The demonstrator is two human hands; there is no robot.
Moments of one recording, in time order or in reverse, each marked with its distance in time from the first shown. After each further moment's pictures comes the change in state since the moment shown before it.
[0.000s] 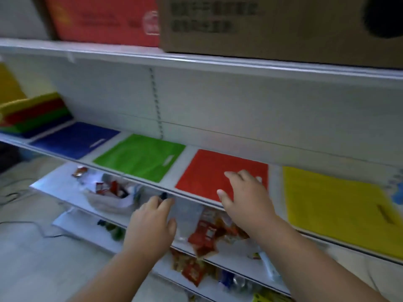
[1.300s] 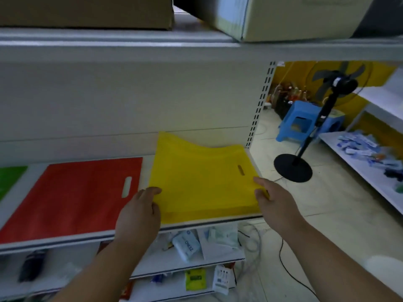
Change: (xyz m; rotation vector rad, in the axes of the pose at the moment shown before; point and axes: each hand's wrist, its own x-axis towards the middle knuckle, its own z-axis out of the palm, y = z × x) left_hand 0.071 0.297 0.082 -0.439 -0.266 0.194; right_hand -0.154 0.344 -0.078 0.367 0.087 0.706
